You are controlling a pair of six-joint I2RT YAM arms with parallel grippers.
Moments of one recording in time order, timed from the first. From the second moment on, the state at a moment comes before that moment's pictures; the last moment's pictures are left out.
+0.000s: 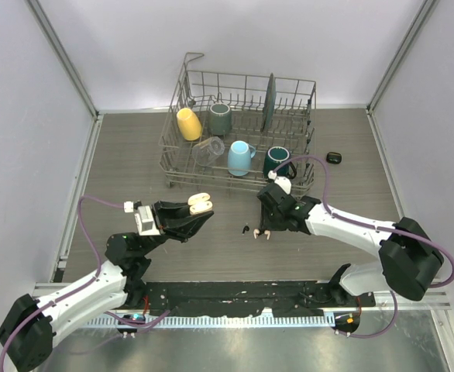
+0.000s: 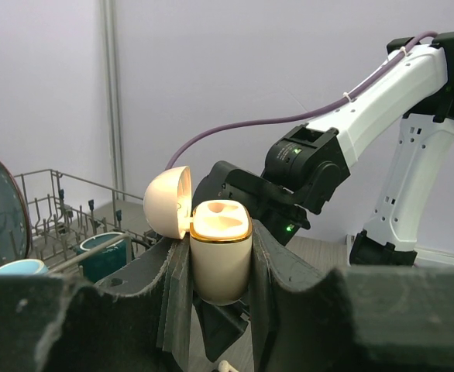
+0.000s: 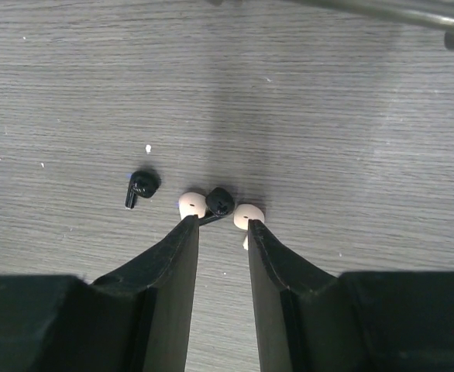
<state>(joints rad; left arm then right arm) -0.74 0.67 0.15 1.15 0.37 -0.29 0.80 1.34 0.76 -0.46 0.22 0.75</state>
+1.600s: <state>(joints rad) -0.74 0.68 0.15 1.14 0.36 -0.29 0.83 1.22 0.69 -0.50 0.20 0.78</state>
